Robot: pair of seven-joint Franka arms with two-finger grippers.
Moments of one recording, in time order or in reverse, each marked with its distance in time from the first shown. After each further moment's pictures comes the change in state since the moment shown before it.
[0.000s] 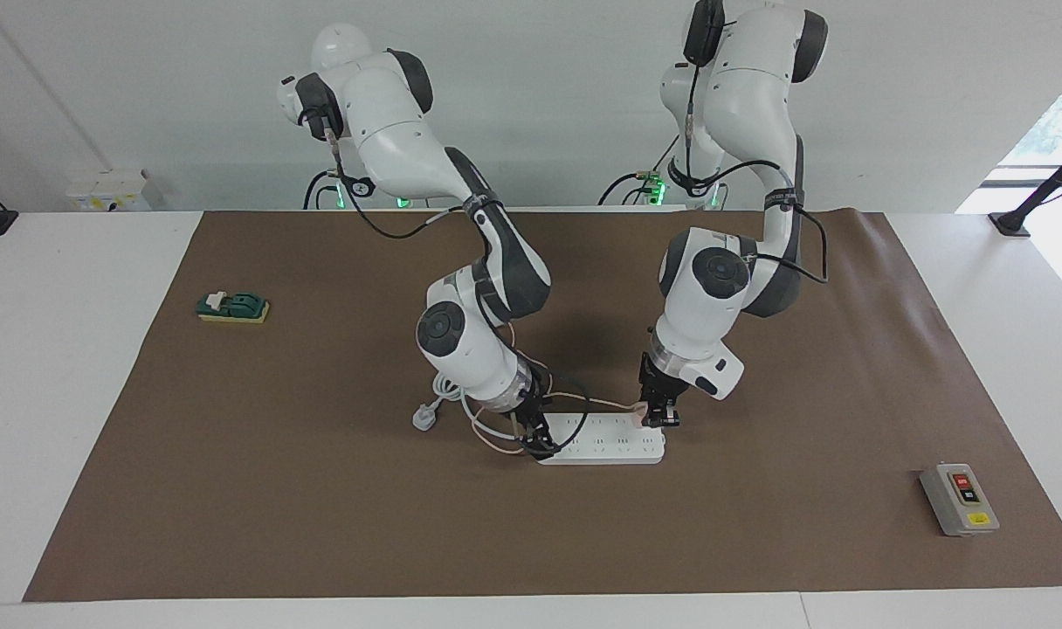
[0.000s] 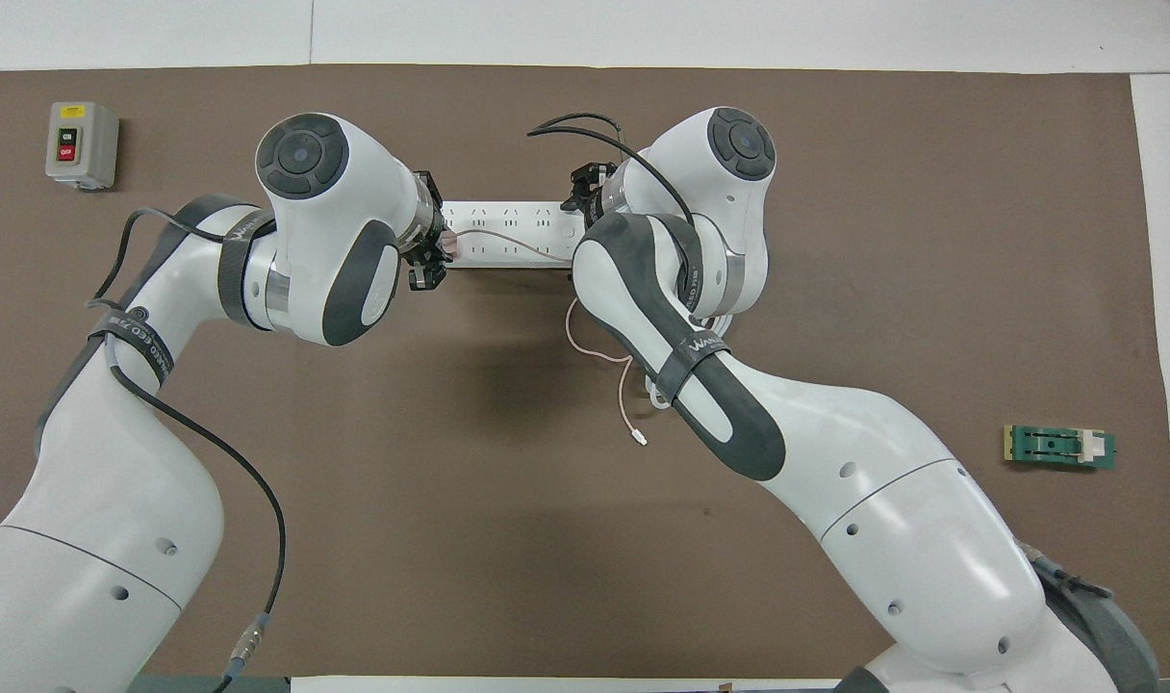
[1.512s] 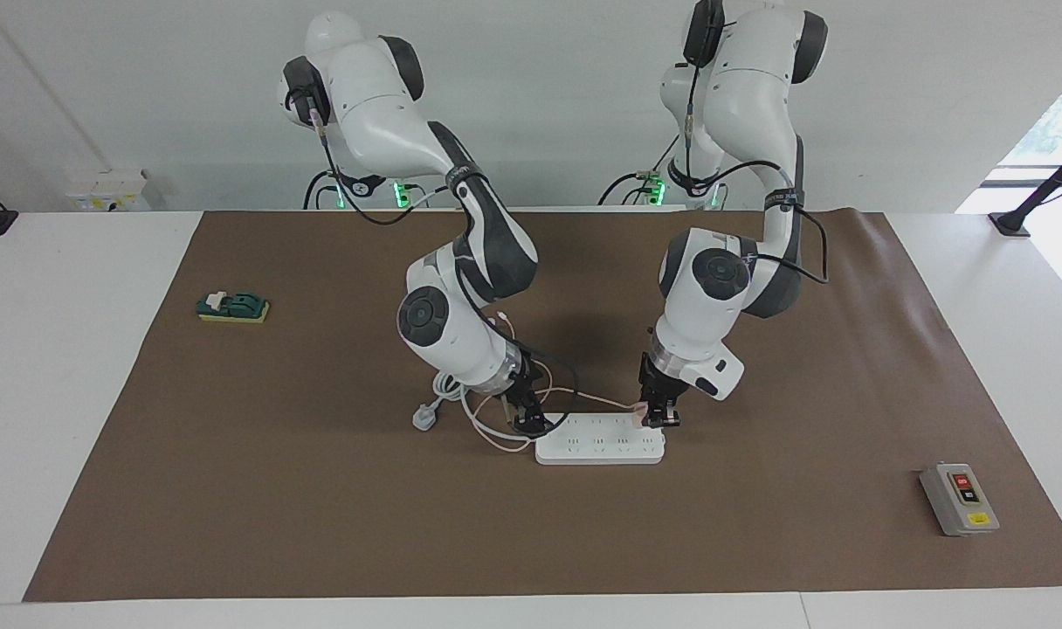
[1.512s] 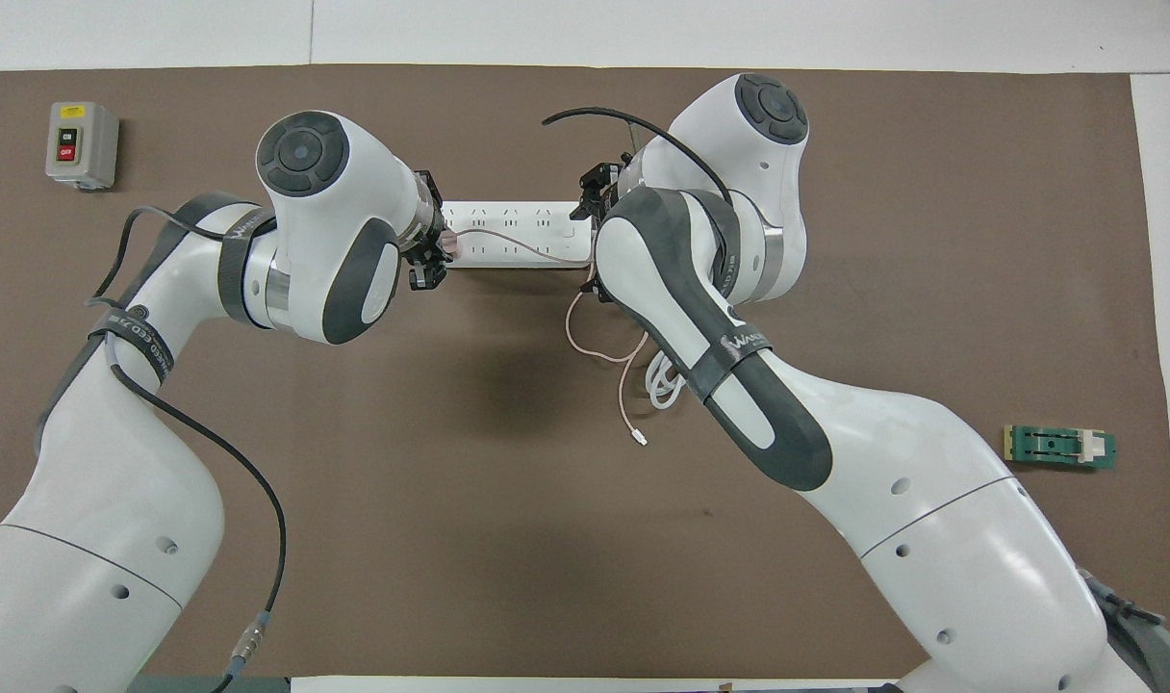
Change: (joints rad) left arm 0.000 0.003 0.000 0.006 0.000 -0.006 -0.006; right arm -0.027 -0.066 0.000 0.000 0.000 -0.175 0.002
